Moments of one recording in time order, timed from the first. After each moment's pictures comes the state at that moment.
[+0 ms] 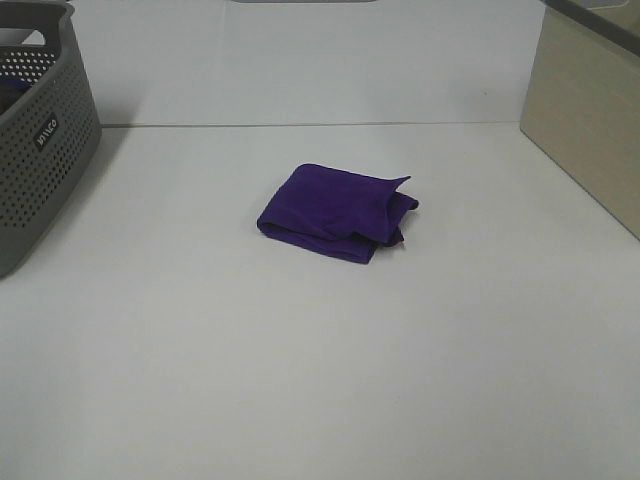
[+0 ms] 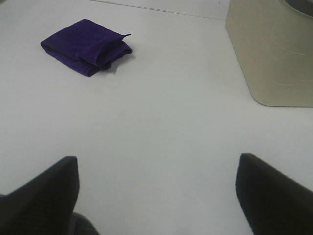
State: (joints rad) left arm 0.09 0.00 -0.51 -0.04 1.05 0.16; right arm 0.17 0.00 -0.50 0.09 1.05 -0.08
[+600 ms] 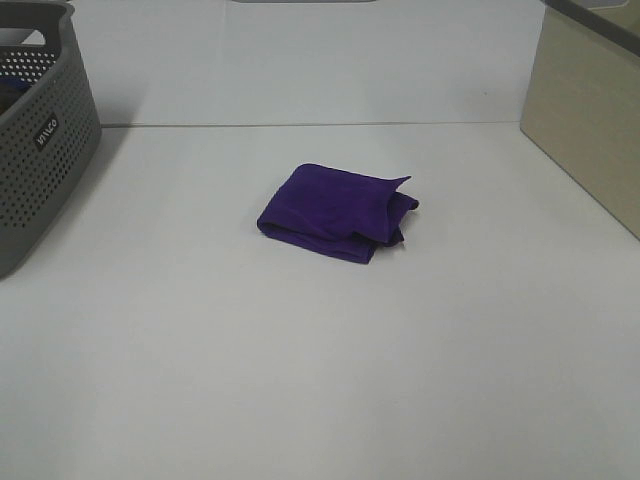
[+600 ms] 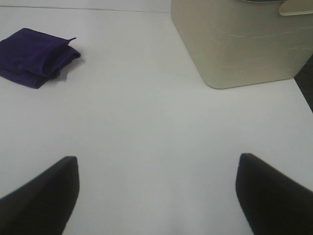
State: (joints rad) left arm 0.04 0.00 -0.51 -0.11 1.05 0.16; right arm -0.06 0.00 -0.50 0.09 1.05 -0.08
